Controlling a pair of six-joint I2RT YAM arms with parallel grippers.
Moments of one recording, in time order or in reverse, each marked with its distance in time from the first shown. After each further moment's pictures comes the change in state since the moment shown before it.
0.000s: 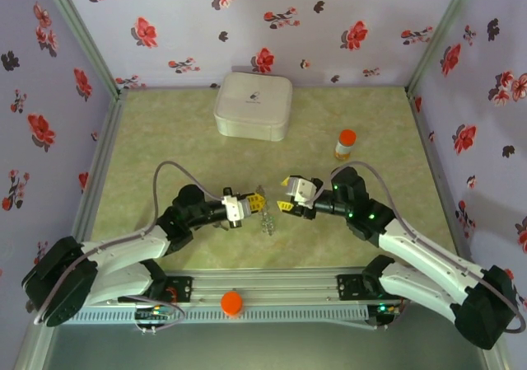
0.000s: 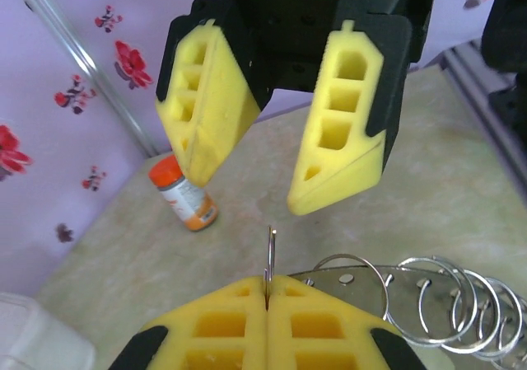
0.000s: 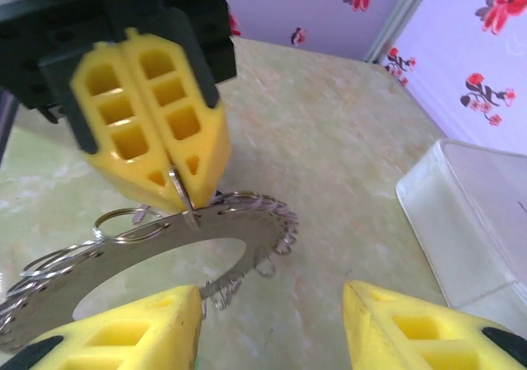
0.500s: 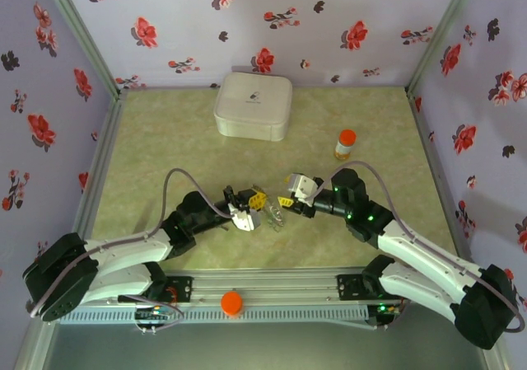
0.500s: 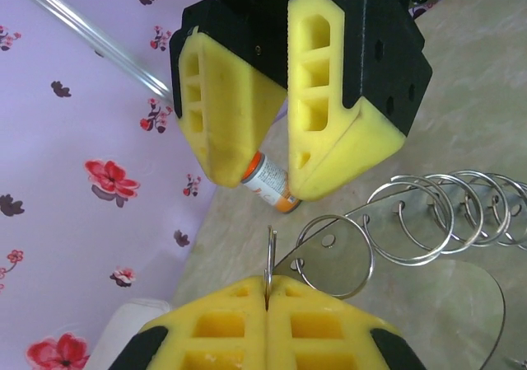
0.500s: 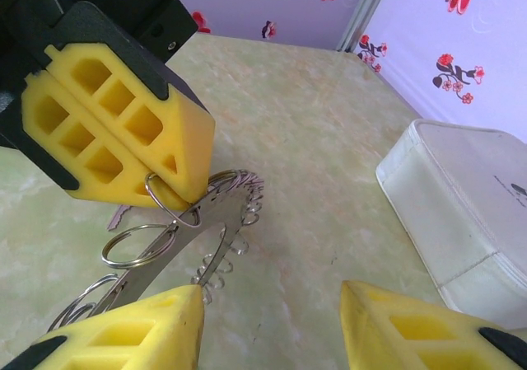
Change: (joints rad) left arm -0.080 0.017 -0.015 0.061 -0.232 0.322; right arm 0.000 0.000 -0.030 0.059 0.049 0.061
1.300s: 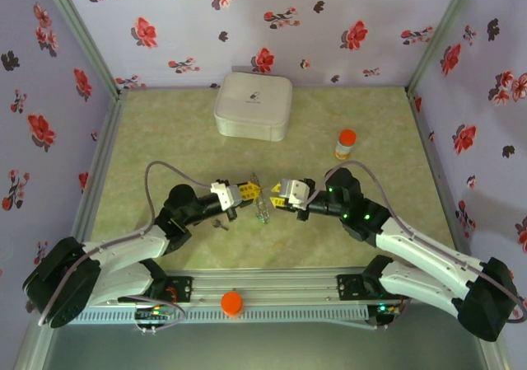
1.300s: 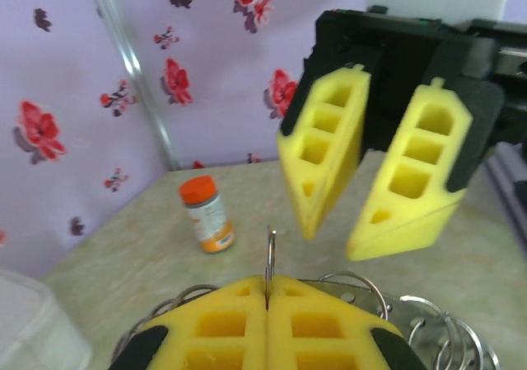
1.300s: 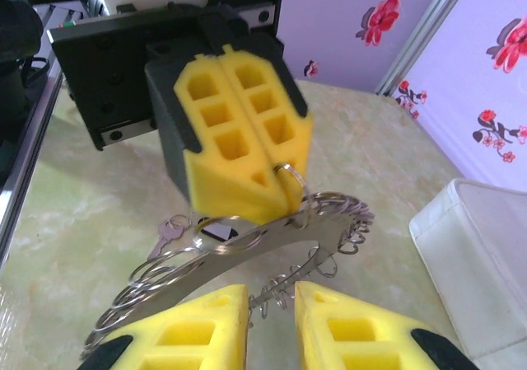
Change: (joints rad) left arm 0.164 0.002 -0.009 0.139 0.294 -0.646; right arm 0.086 0.030 0.070 -0.008 -0.046 -0.037
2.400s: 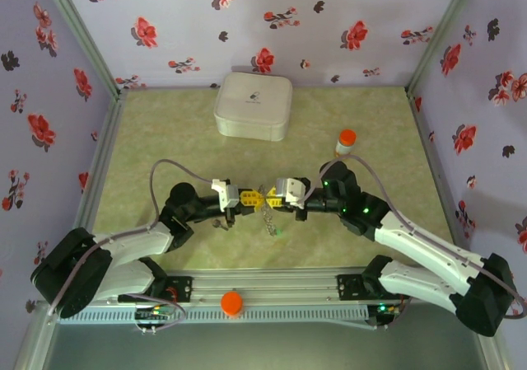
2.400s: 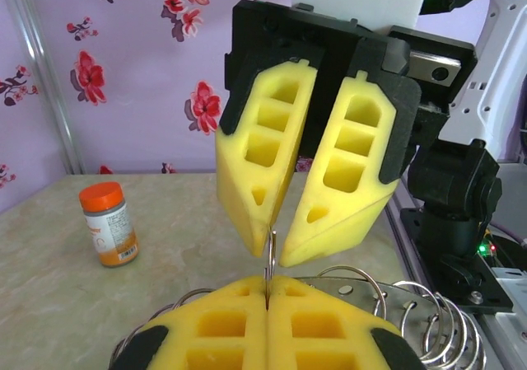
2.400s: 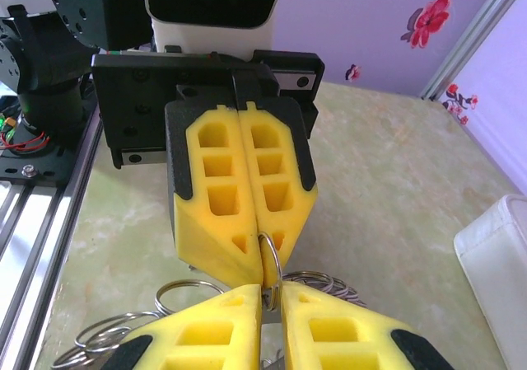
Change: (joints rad) left arm 0.021 0.071 0.000 0.092 0.200 -0.169; right arm 0.013 0.045 0.096 -0.130 -0.086 0.001
